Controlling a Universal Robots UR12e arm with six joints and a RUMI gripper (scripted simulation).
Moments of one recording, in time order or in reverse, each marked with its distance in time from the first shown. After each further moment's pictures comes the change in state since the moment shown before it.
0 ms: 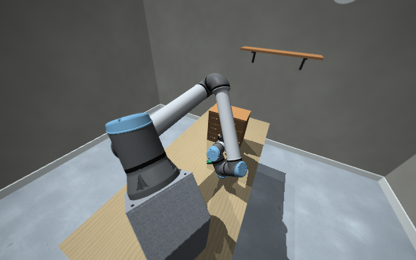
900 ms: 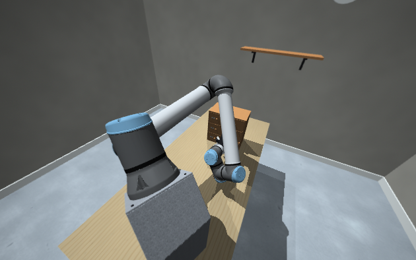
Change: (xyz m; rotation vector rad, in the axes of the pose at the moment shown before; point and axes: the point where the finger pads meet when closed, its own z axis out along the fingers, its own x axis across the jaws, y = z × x) arm 0.000 0.010 -0.035 0.000 0.000 0.000
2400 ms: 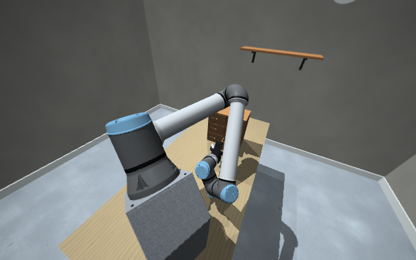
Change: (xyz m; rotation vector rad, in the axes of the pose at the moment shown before) arm 0.000 0.033 -0.111 0.000 0.000 0.000
